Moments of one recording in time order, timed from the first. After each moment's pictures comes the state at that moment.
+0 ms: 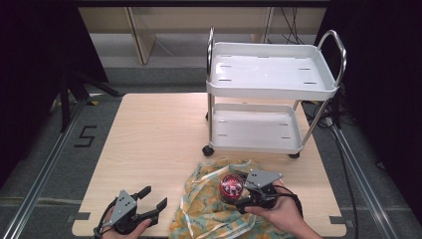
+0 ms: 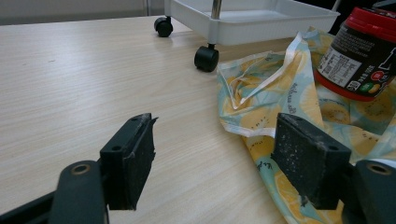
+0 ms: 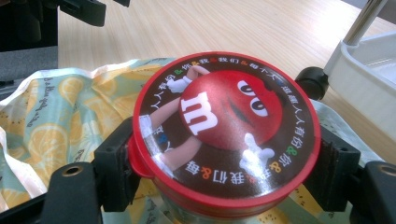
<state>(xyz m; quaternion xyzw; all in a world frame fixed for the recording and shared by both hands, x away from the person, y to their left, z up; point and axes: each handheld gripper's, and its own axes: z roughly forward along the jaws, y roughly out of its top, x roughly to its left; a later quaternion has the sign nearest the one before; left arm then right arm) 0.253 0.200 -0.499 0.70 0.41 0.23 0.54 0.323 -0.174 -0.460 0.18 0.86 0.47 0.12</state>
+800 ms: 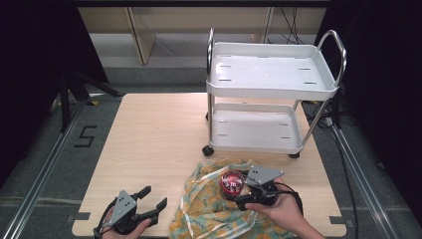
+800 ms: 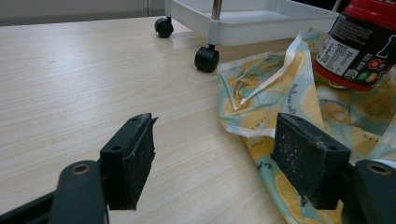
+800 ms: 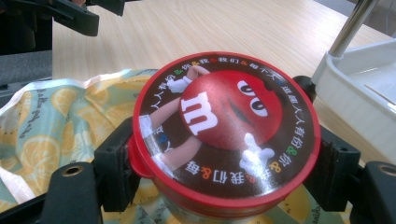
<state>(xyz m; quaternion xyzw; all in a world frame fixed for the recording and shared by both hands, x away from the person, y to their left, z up) 0.253 0.201 -0.499 0.70 0.42 0.23 0.54 0.328 -0.175 -0.453 0.18 0.85 0.47 0.13</state>
